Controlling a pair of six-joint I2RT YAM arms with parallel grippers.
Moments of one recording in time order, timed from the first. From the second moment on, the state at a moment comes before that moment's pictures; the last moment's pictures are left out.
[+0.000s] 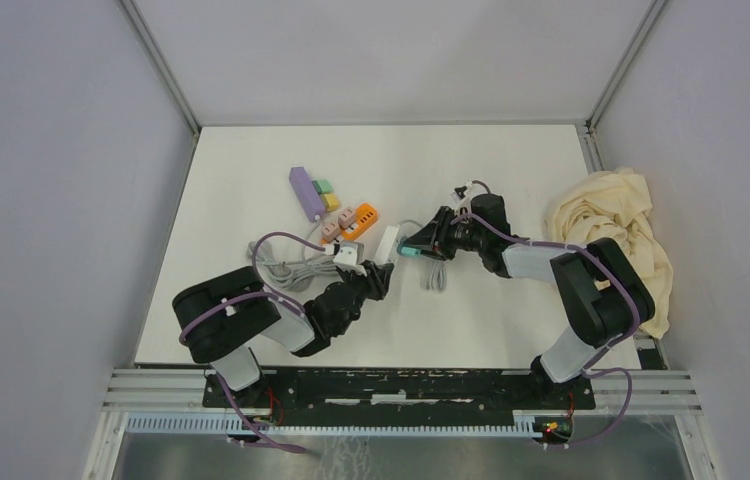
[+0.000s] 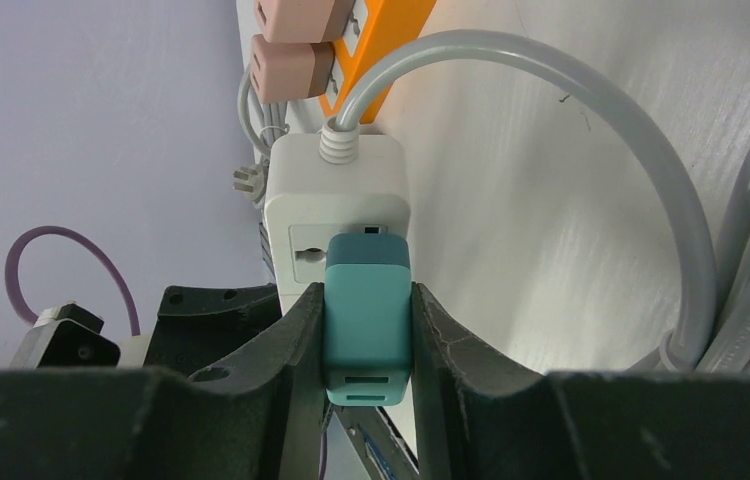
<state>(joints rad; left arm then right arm) -1.03 1.65 0.31 1.23 -0.55 -0.45 0.40 1.65 0.69 0.44 -0.65 1.01</state>
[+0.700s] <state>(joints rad) -1.03 1.65 0.32 1.24 -0.55 -0.45 0.36 1.63 0.68 0.43 -0.71 1.02</state>
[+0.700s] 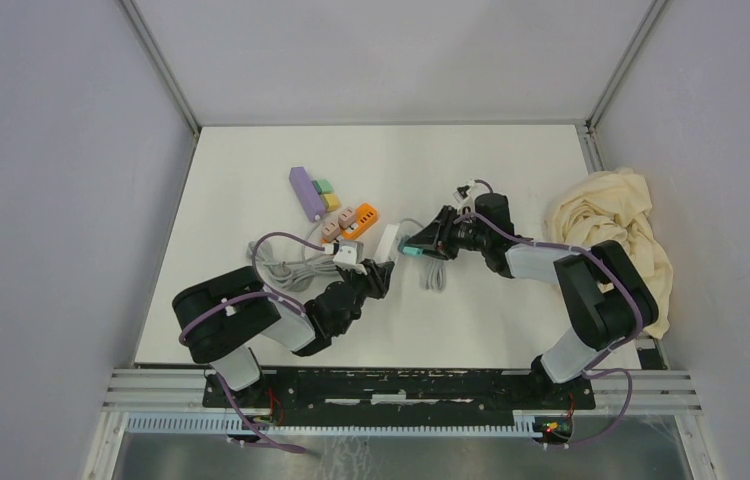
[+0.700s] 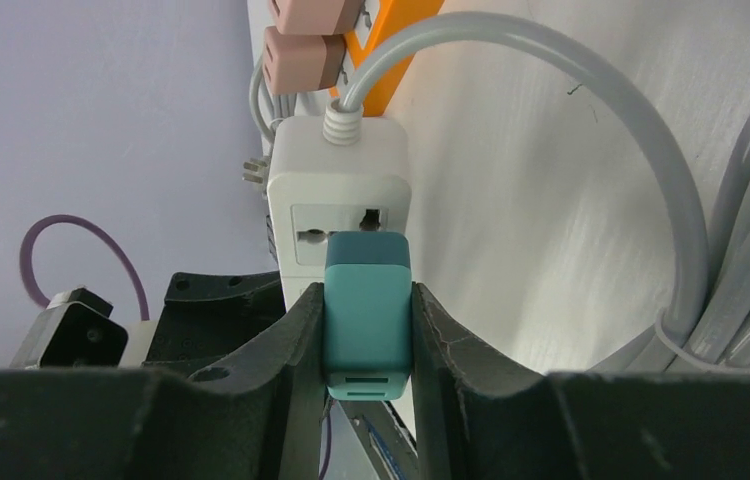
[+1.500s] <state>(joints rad) -1.02 1.65 0.32 1.19 -0.58 -0.45 0.23 1.59 0.73 0.35 -0.78 0.96</state>
